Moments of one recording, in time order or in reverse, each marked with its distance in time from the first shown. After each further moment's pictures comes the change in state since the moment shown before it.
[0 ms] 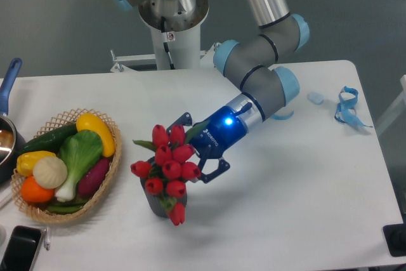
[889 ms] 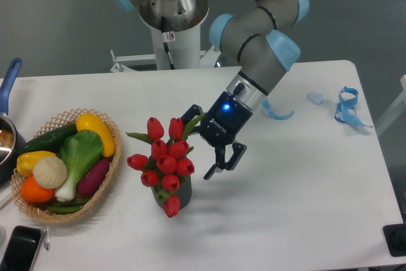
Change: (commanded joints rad) arm 0.005 0.120 0.037 0.000 0.610 0.077
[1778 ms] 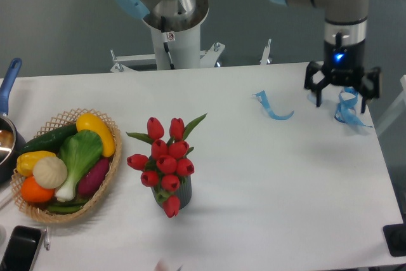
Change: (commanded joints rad) arm 0.389 0.181 0.080 -0.228 0.651 0.165
